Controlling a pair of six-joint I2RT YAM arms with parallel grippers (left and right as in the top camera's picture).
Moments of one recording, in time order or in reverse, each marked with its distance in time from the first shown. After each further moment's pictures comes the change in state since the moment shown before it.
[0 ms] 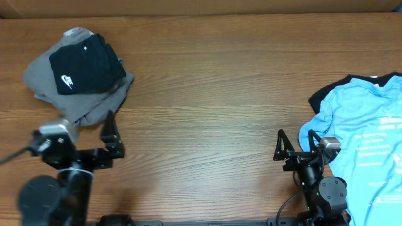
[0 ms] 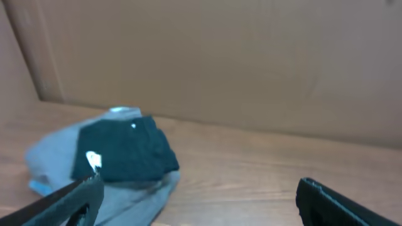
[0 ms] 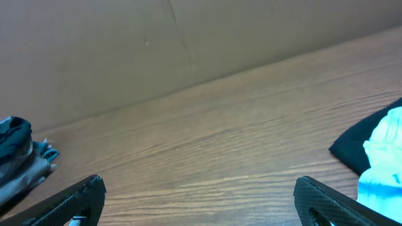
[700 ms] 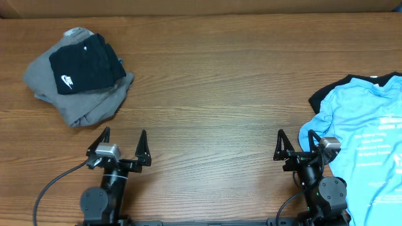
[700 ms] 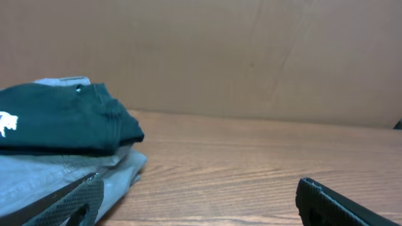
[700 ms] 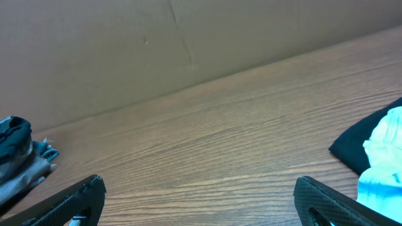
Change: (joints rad) left arm -0.003 -0.429 -0.856 0.591 0.147 0.000; right arm 0.000 0.000 0.000 0.000 0.000 0.000
